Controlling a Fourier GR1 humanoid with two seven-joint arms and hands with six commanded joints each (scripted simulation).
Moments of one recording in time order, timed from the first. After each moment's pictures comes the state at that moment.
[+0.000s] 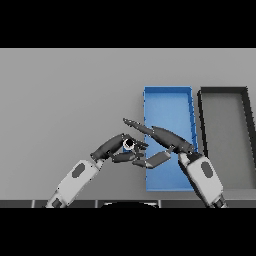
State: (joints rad) left arm -0.30 0.16 -0.57 -1.54 0.13 -0.20 -0.06; right arm -0.34 -0.27 0.31 -1.91 -0.29 0.51 0.32
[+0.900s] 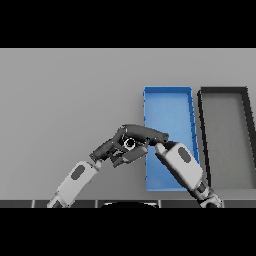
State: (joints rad) left arm -0.27 0.14 -0.54 -1.56 0.03 -0.25 0.04; right arm -0.55 -0.14 0.42 -1.70 -0.41 0.57 0.27
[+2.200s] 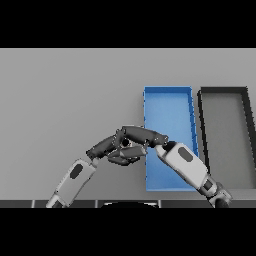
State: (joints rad) left arm -0.27 0.14 -0.49 -1.54 -0.10 -0.35 0.02; right arm -0.61 -0.26 0.53 -1.71 -0.46 0.42 0.17
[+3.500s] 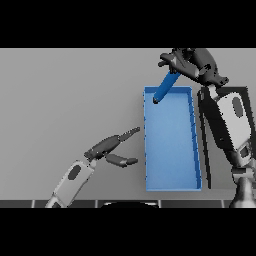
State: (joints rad) left arm -0.25 0.15 -0.48 -1.56 -0.08 -0.36 0.08; right arm -0.98 -0.57 0.20 -1.30 -0.89 0.05 0.34
